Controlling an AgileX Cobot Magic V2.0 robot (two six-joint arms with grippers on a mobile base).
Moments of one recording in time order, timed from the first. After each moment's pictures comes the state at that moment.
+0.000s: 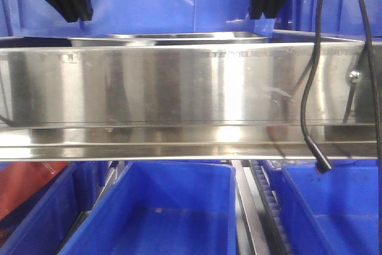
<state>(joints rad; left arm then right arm) -0.46 1.67 -1.48 0.27 0.90 -0.58 0.48 1.81 -1.70 -0.16 1.13 0.55</state>
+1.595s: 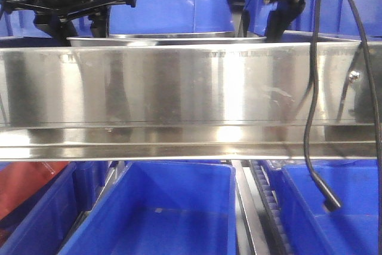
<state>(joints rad) -0.42 1.81 -1.48 0.25 0.80 -0.50 0.45 1.90 -1.70 -0.11 1.08 0.59</state>
